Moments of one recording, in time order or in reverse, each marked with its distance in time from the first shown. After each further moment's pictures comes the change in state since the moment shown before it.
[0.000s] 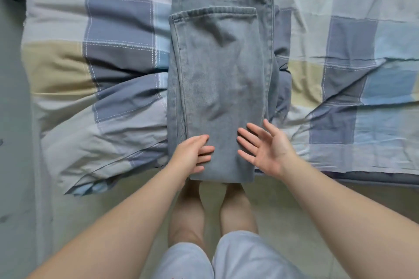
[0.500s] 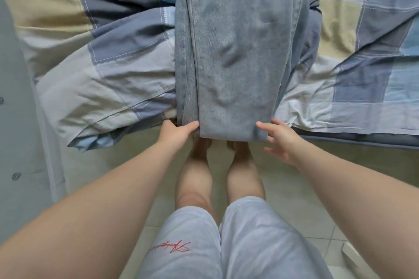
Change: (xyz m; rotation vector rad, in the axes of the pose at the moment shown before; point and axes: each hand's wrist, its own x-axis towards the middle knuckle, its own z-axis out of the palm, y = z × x) left_hand 0.040 -0.092 -0.052 0.215 0.369 -0.041; right_hand 0.039 0.083 -0.069 -0.538 0.253 0.017
